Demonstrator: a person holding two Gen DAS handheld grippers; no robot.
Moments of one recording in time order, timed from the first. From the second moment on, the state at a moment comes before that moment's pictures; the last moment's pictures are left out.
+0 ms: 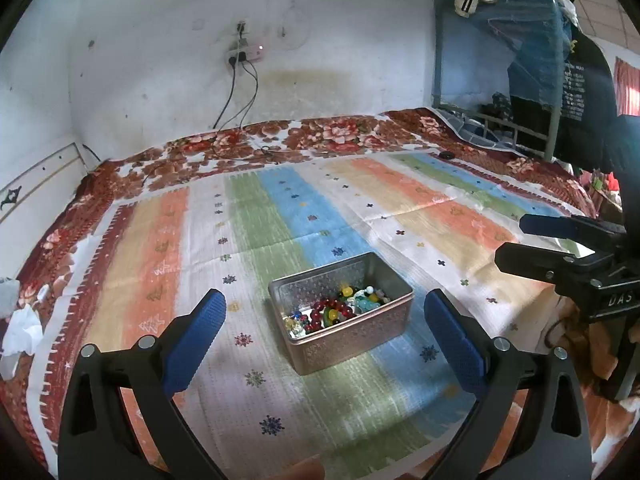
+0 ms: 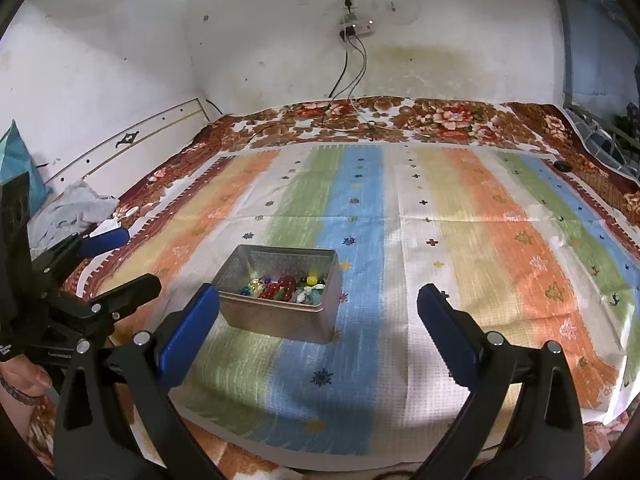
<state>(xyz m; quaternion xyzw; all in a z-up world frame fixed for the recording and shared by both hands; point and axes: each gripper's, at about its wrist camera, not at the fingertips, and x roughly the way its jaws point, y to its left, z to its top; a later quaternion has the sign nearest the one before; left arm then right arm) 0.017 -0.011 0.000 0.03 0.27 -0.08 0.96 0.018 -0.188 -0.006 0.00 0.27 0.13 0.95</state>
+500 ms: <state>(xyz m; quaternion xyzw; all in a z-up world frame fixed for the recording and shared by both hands) 0.018 -0.006 -0.001 0.02 0.28 -0.07 0.96 0.020 -0.185 -0.011 0.00 0.28 0.12 0.95</state>
